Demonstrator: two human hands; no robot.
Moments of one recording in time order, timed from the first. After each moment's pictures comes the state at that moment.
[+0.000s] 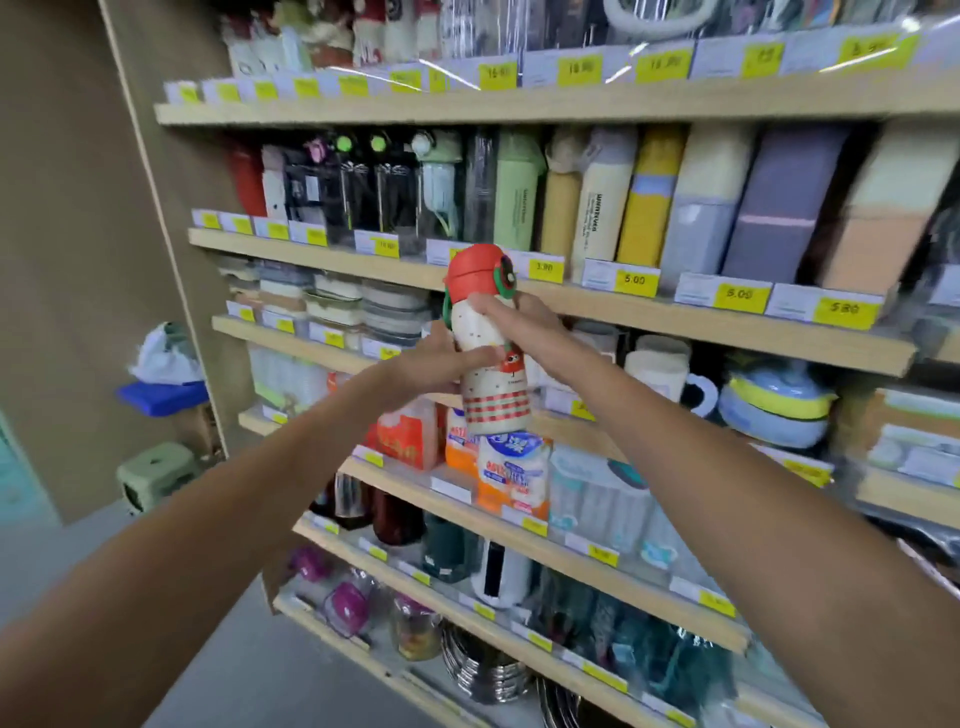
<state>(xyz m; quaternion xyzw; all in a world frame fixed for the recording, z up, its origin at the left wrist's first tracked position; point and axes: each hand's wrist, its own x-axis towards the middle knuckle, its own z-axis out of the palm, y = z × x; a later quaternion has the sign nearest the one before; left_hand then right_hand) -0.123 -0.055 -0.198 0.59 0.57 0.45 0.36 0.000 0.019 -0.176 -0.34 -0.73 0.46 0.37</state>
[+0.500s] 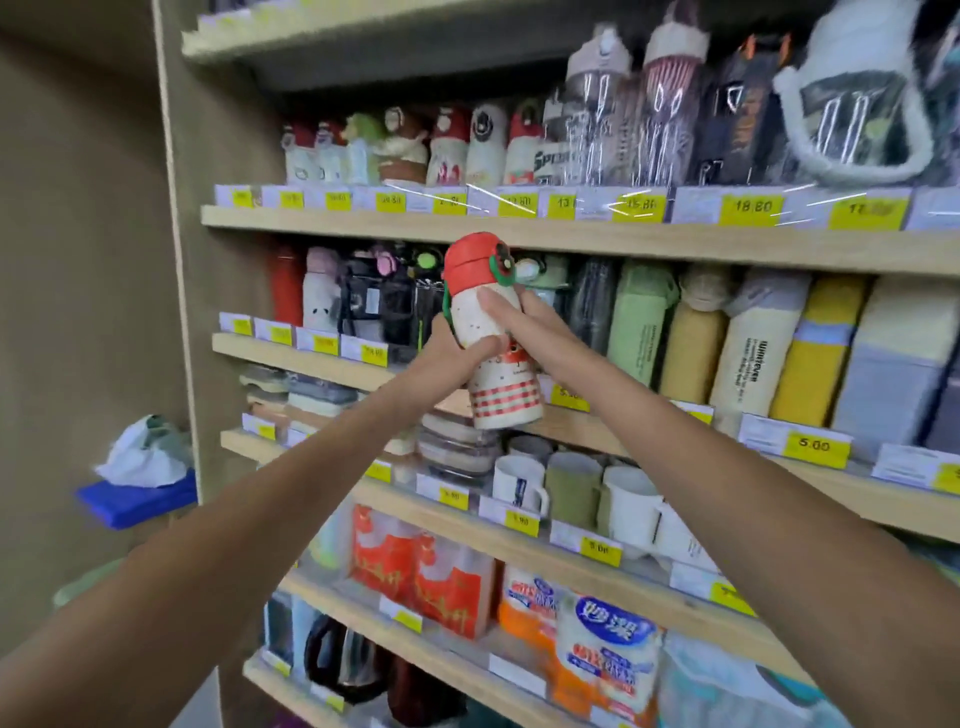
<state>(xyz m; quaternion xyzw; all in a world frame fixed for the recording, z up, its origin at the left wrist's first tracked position) -0.316 0.058 -0.108 0.60 0.49 0.57 0.26 -0.188 0.102 -0.069 -0.26 -0.78 0.39 0.43</state>
